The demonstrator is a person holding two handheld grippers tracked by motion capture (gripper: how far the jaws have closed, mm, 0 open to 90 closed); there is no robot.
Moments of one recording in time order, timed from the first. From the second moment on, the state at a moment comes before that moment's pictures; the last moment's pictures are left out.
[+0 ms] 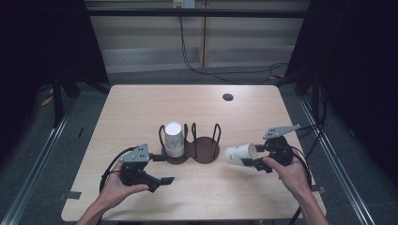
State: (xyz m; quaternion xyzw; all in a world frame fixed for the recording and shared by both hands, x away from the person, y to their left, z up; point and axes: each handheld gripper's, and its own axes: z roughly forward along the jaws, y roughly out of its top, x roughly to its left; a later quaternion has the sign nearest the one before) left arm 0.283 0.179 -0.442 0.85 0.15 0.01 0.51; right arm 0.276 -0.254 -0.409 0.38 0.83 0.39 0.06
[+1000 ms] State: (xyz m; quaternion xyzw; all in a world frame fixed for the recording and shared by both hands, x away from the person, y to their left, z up) left arm 0.283 0.188 -0.444 0.85 0.16 0.02 0.50; right arm 0.330 -0.258 -0.390 0.44 0.86 0.25 0.08
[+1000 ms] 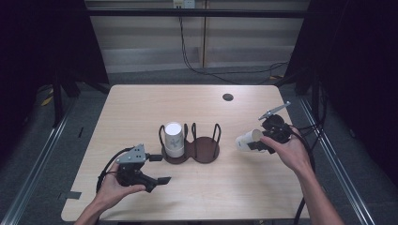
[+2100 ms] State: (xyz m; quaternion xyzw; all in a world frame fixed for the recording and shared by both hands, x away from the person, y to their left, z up) left arm 0.284 0.189 -0.446 0.85 0.16 0.02 0.50; right arm 0.375 -0.247 -0.412 0.46 0.88 0.12 0.04
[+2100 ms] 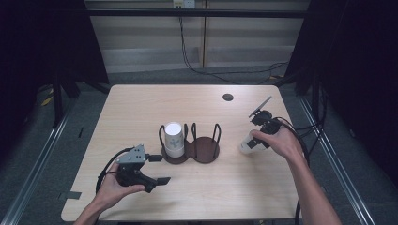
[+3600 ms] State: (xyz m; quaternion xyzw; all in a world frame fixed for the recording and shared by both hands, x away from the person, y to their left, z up) left arm 0.285 0.193 -0.445 0.85 0.16 0.03 0.50; right arm 0.335 -0.248 -0.394 0.44 0.82 0.35 0.11
